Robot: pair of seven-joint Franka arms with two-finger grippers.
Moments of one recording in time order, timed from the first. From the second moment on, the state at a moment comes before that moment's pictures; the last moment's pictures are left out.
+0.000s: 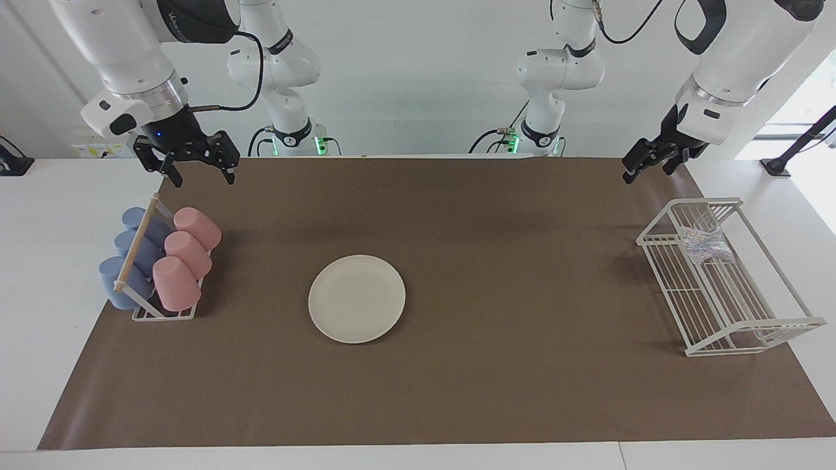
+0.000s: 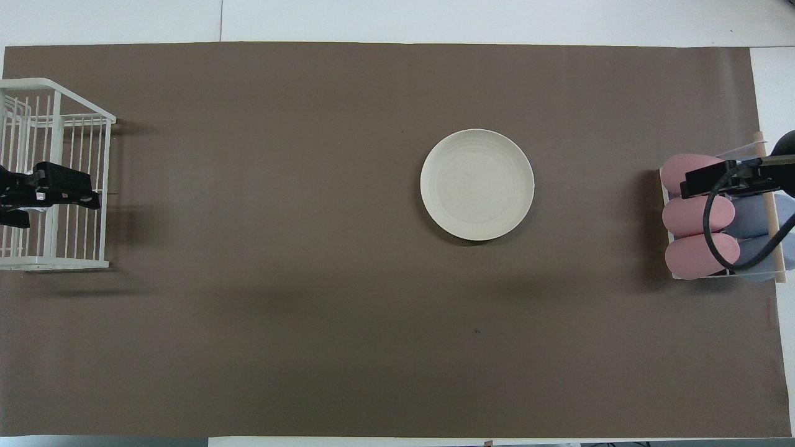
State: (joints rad) left arm -0.12 -0.06 0.07 -1.66 -0.03 1.56 -0.23; right arm 0.05 -0.04 -0.06 -1.63 0.01 1.61 -0.05
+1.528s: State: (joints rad) left arm -0.13 0.10 0.07 -1.75 0.39 1.71 -0.28; right arm 0.05 -0.04 -0.02 -1.63 0.01 1.61 0.59
